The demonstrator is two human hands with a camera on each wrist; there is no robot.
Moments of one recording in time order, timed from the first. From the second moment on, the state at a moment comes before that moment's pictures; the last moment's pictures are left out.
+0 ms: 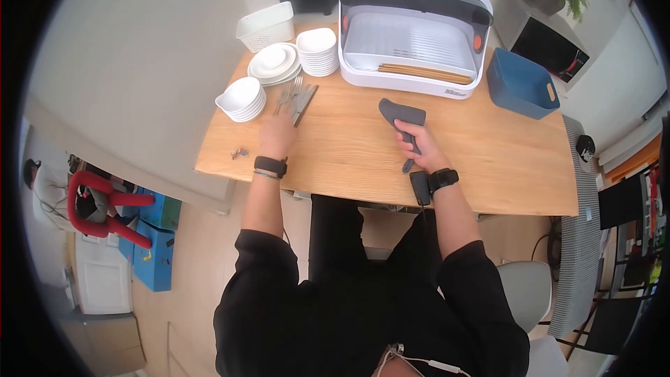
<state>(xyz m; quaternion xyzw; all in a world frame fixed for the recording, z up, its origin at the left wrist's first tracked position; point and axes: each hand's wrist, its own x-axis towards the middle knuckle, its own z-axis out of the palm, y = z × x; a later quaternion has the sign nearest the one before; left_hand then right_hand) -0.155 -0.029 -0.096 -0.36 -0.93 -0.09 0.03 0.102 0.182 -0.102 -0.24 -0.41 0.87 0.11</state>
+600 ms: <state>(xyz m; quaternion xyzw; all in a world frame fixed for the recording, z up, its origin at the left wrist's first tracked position) -0.071 -0.029 -0.036 -0.61 -0.77 -0.14 0.13 0.124 0.198 -0.088 -0.17 -0.29 0.93 0.12</state>
